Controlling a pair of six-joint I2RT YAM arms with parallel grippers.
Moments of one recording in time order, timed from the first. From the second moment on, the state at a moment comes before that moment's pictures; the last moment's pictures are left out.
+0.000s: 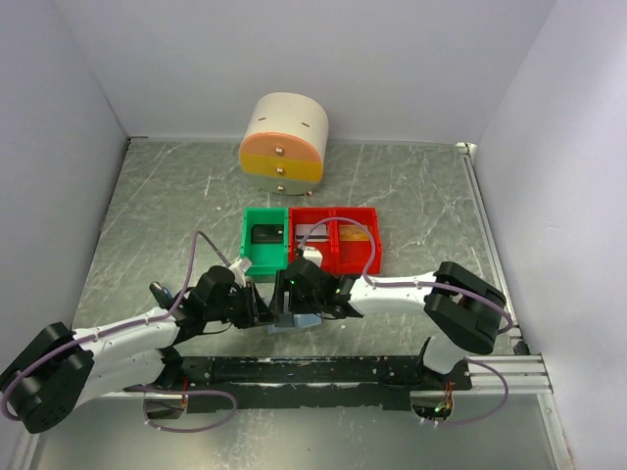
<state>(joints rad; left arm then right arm) -0.74 1.02 0.22 0.13 0.33 -0.98 1.09 1.60 0.77 -0.02 0.09 0.96</state>
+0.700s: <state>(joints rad) -0.74 1.08 0.22 0.20 0.35 -0.99 1.09 1.60 0.76 -0.01 0.07 0.98</state>
